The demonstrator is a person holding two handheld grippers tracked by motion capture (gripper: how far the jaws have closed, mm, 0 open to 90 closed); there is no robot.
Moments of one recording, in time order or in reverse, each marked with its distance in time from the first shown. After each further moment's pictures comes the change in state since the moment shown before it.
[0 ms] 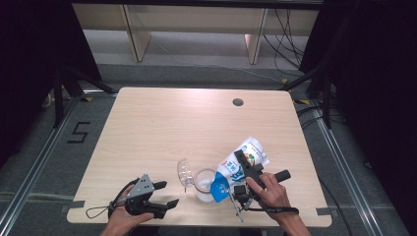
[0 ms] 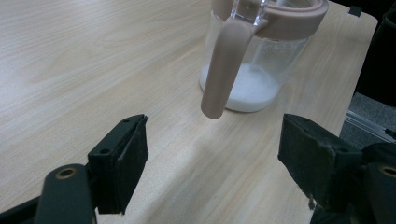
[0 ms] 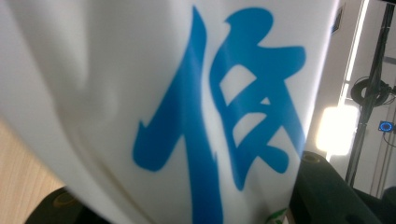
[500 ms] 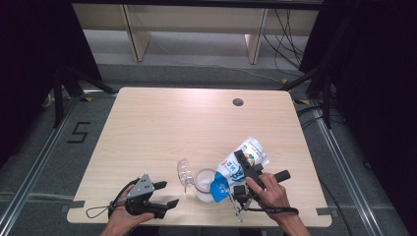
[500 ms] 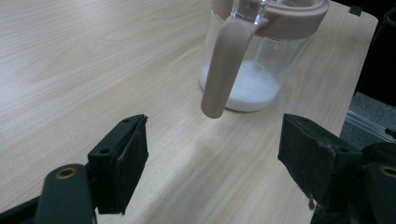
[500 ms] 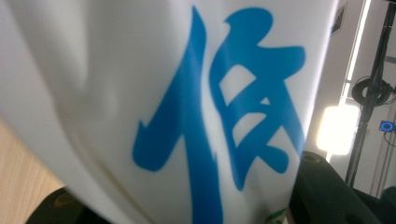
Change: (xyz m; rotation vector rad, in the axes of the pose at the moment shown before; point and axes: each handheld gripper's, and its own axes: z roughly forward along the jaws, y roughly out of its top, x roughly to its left) left arm -0.001 0.000 0.000 0.004 0.008 -0.003; right arm 0.000 0.001 0.000 0.006 0.005 0.003
